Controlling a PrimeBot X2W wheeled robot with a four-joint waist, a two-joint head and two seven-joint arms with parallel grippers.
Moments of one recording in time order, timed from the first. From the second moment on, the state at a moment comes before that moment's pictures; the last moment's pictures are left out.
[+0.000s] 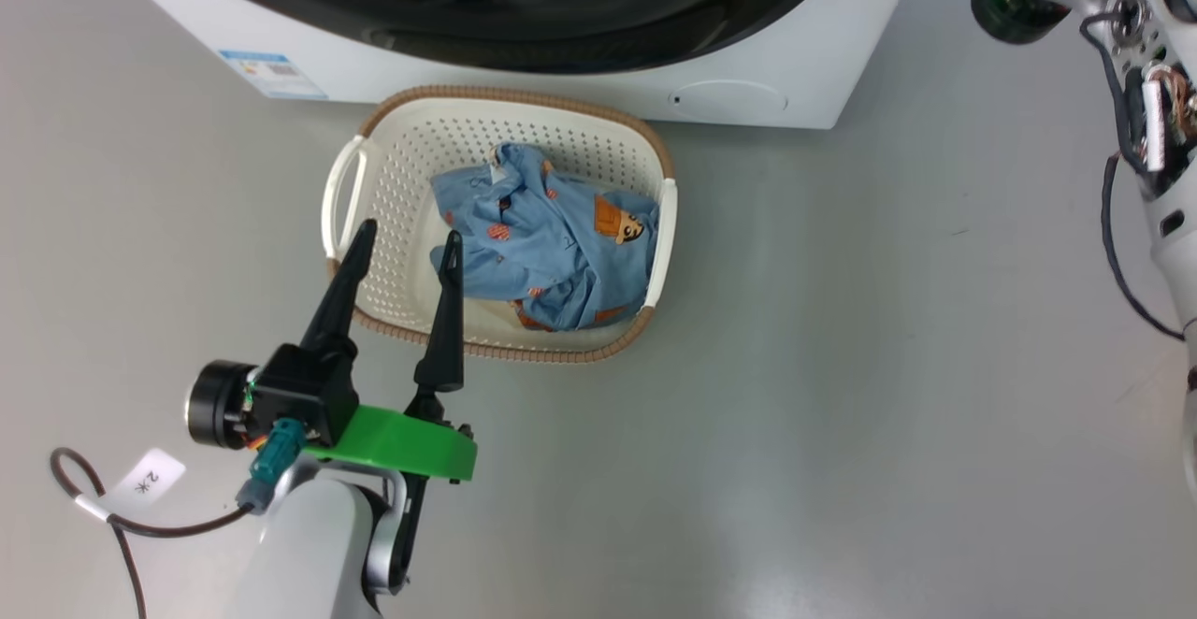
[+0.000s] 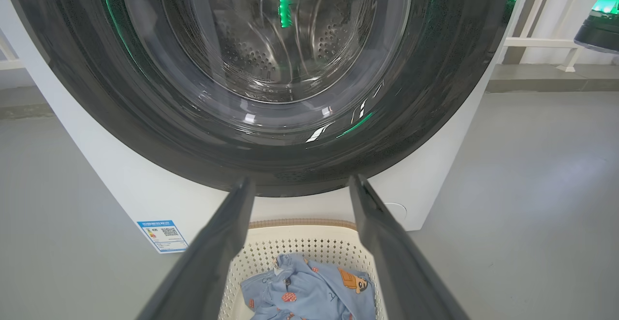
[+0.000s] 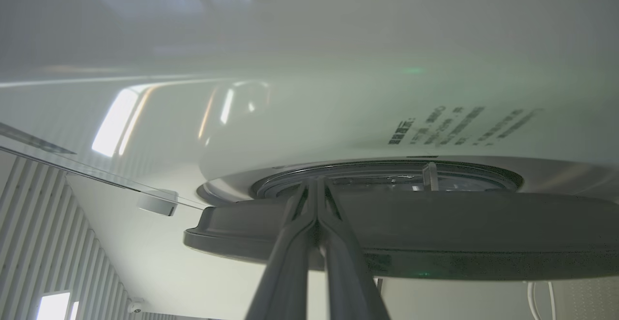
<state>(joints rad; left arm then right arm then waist) -0.39 0.03 -0.31 0.21 -0.19 0.03 -0.25 -1.35 -0.25 0.14 0.98 1.87 0.13 0.55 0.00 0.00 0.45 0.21</state>
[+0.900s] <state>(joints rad) -0.42 0.03 -0.35 0.19 -0.23 0.07 -0.25 -1.52 -0.25 0.24 1.17 1.79 0.13 0.62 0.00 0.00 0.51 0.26</state>
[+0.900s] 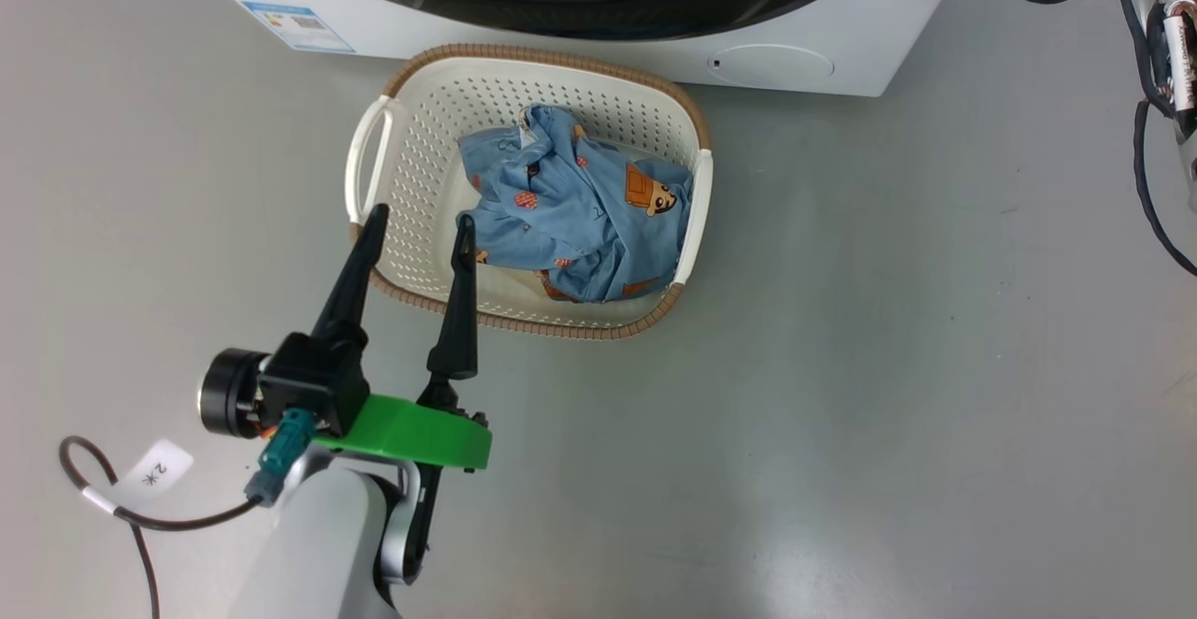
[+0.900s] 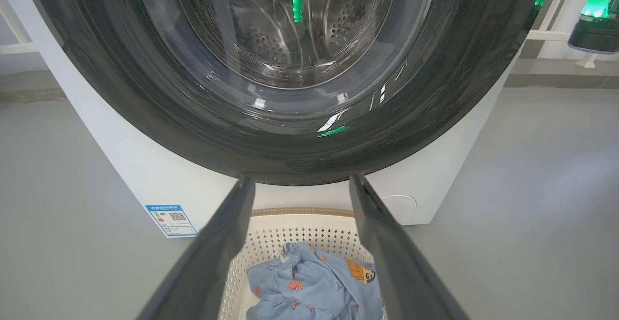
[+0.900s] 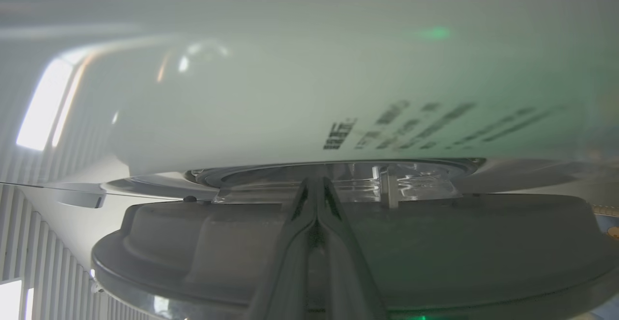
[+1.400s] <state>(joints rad) -0.42 0.03 -0.35 0.20 -0.23 0.07 -0.25 -1.48 -0.25 0.25 1.15 1.78 0.13 0.71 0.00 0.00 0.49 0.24</state>
